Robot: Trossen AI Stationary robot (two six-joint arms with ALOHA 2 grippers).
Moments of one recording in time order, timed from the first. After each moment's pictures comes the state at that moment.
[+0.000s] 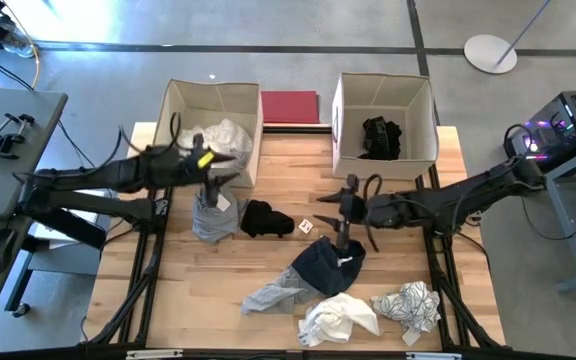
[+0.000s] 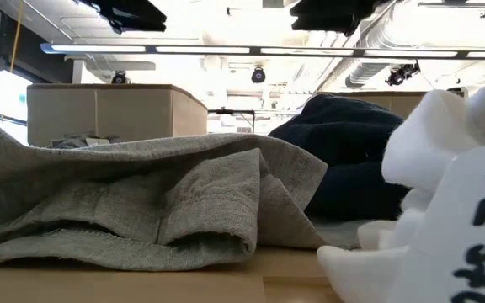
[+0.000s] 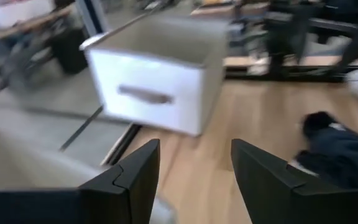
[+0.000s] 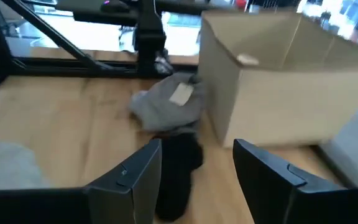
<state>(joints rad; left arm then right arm) 0.11 0.81 0.78 -0.26 -0.25 0.12 0.26 1.24 0.85 0.05 0.46 0.02</state>
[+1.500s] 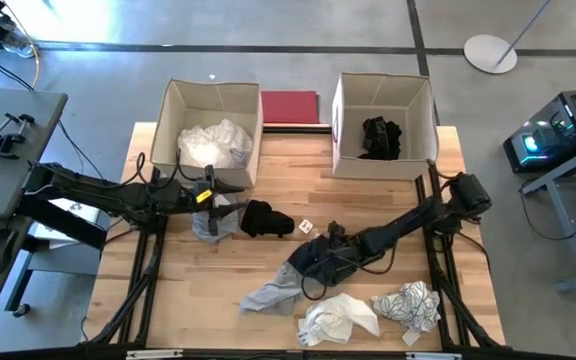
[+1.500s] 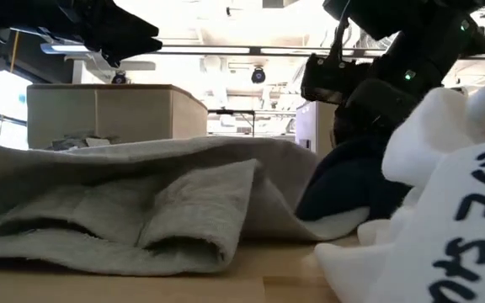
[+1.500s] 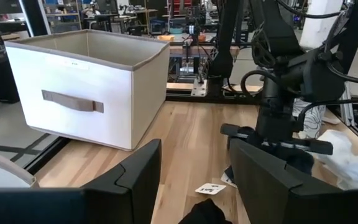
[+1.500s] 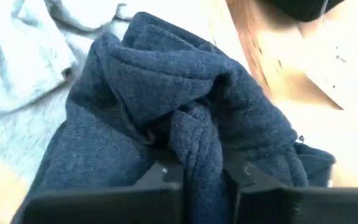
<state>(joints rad) -0.11 0.77 0.37 0.29 -0.28 0.00 0.37 1.81 0.92 -0.15 0.31 0.50</state>
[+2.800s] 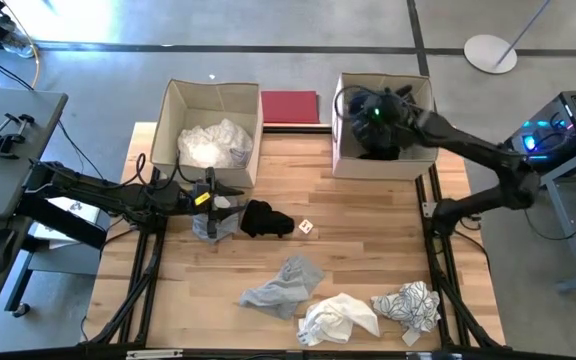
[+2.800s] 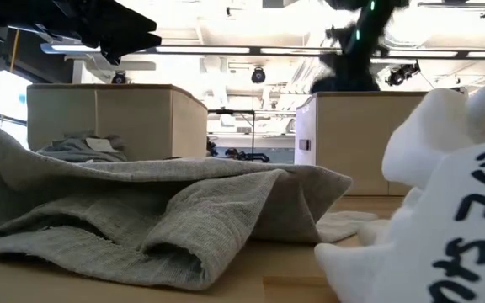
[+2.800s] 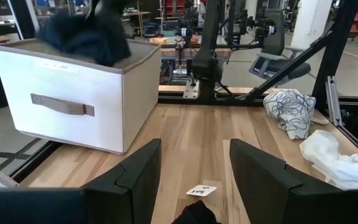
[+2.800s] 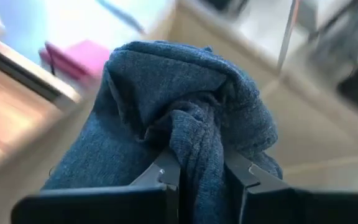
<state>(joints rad) -0.14 0.77 0.37 0.30 -0.28 0.00 -0.56 1.32 1.23 -0.68 0.64 0.08</state>
